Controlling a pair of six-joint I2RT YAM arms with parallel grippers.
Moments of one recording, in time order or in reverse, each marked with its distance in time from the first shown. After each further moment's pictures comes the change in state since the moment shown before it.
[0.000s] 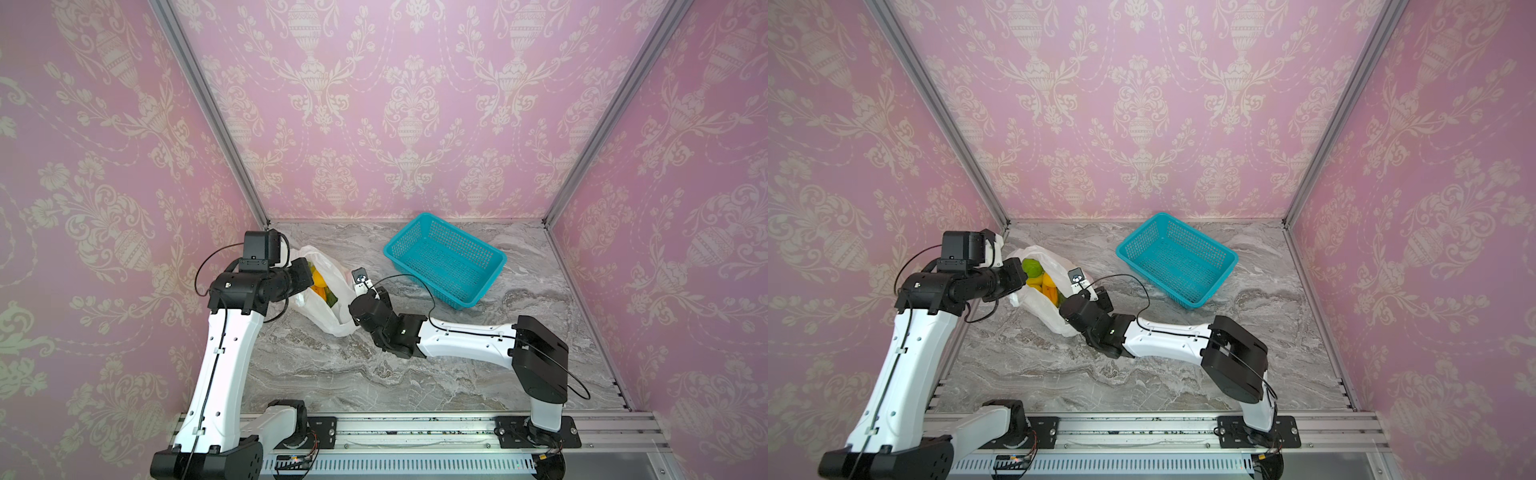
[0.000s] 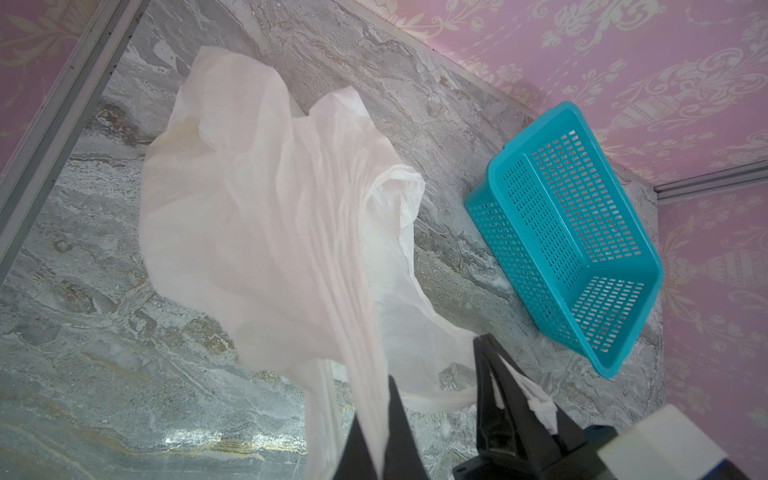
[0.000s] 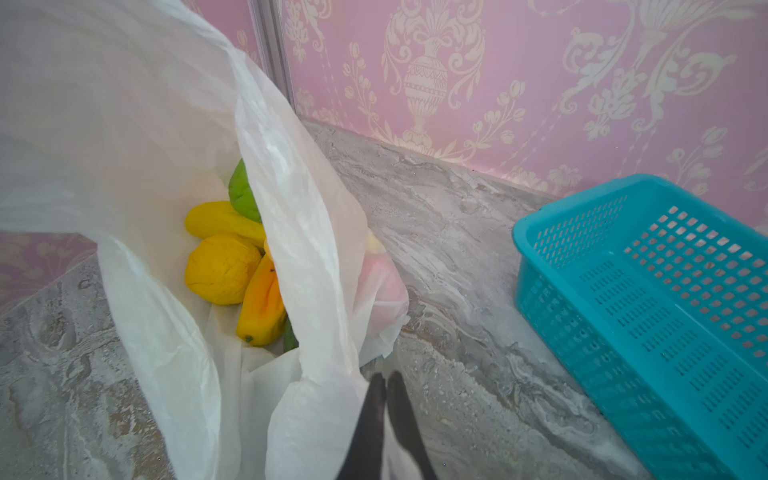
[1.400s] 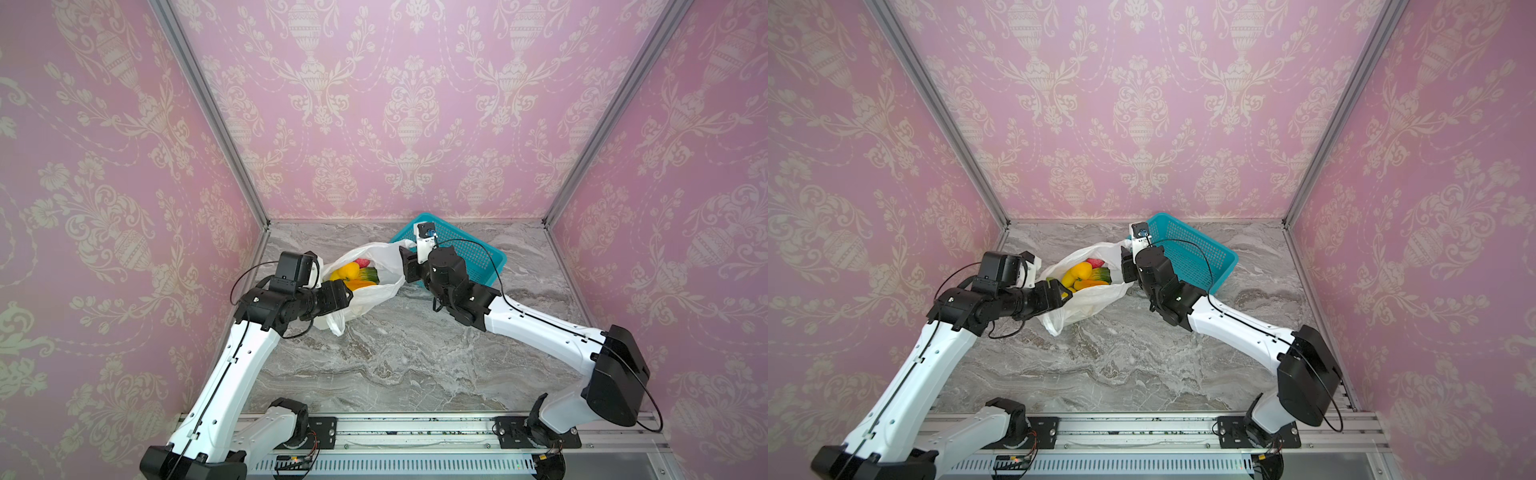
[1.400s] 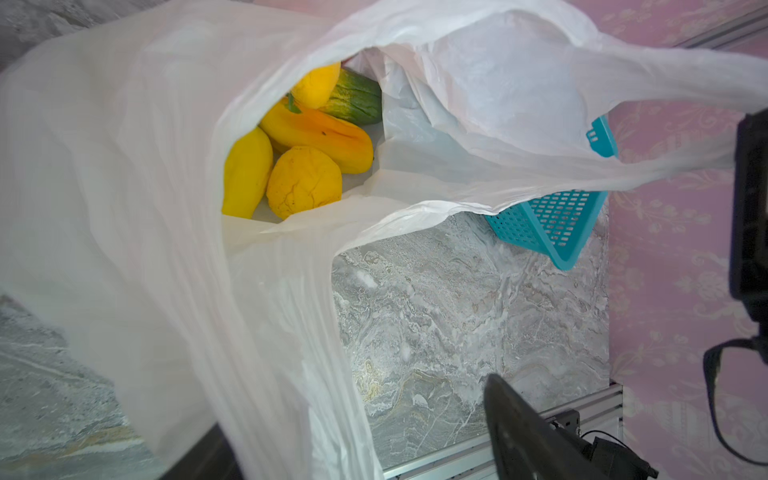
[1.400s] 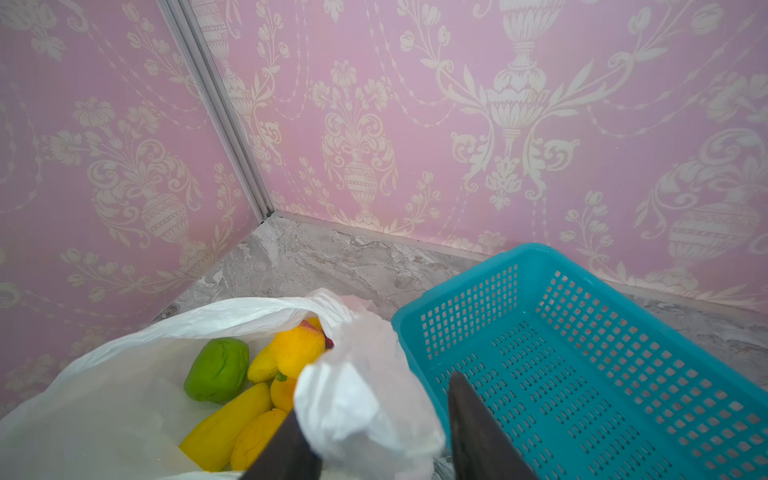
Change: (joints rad) left arm -0.219 -0.027 -0.139 0.073 0.077 -0.080; right arm -0.298 -0.388 -0.239 0.076 -0.266 -0.061
